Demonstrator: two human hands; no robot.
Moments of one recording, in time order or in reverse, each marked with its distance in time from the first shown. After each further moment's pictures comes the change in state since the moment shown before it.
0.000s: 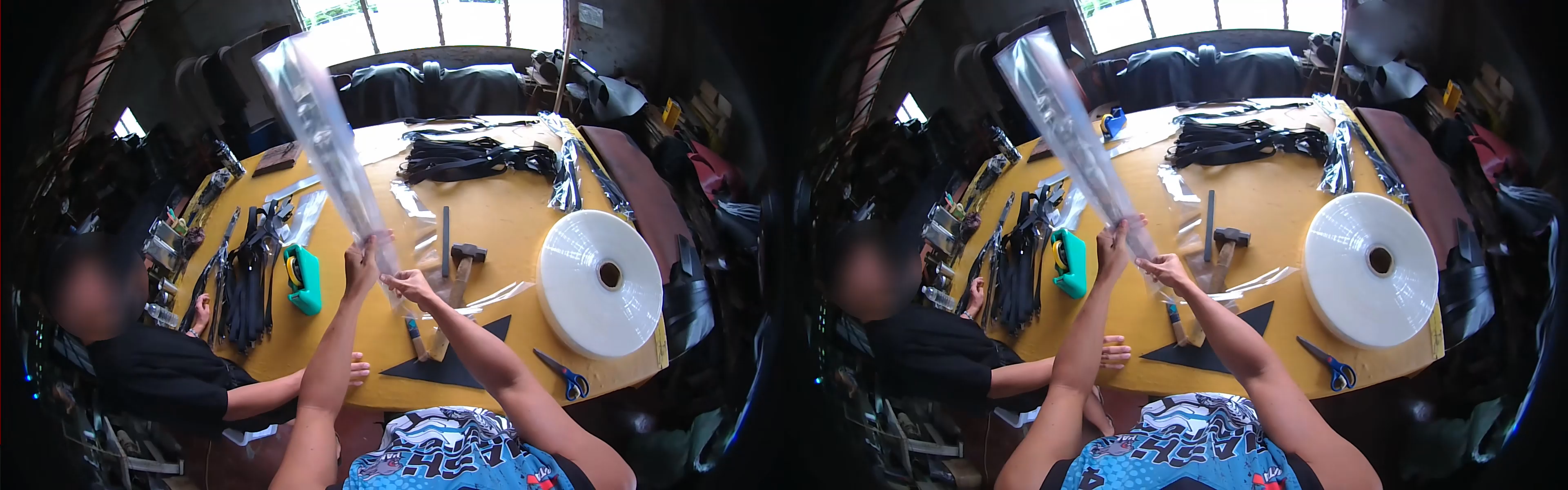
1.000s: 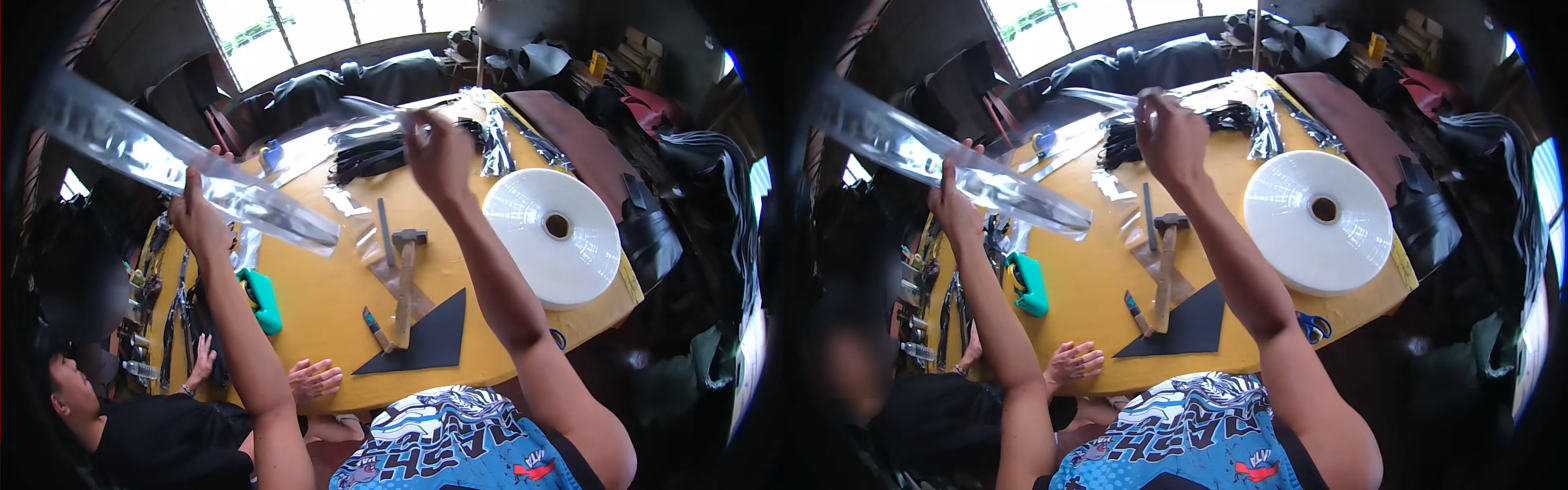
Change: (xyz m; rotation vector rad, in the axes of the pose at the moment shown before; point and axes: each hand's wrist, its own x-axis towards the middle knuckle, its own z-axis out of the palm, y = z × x) left_hand 0.066 0.200 -0.054 -0.419 0.323 0.180; right_hand -0.137 -0.246 -0.108 -0.745 1.104 -1.090
